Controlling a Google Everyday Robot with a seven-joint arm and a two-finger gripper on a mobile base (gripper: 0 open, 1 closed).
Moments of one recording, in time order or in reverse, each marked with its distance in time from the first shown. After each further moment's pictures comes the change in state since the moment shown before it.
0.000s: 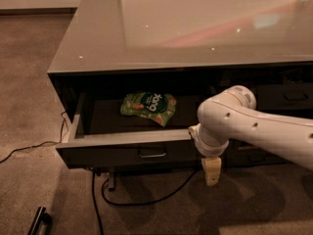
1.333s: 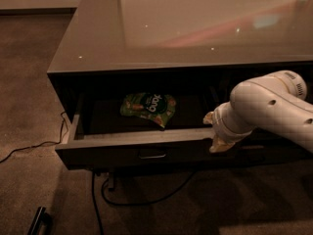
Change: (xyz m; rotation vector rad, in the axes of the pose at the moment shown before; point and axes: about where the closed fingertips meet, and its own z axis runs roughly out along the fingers) arm 0.030 -0.020 -0.087 0.222 -0.044 0.066
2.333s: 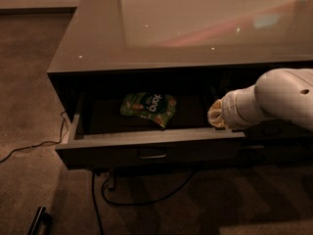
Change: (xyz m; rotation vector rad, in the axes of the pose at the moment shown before) arm 0.009 -0.044 -0.026 0.177 -0.124 0.034
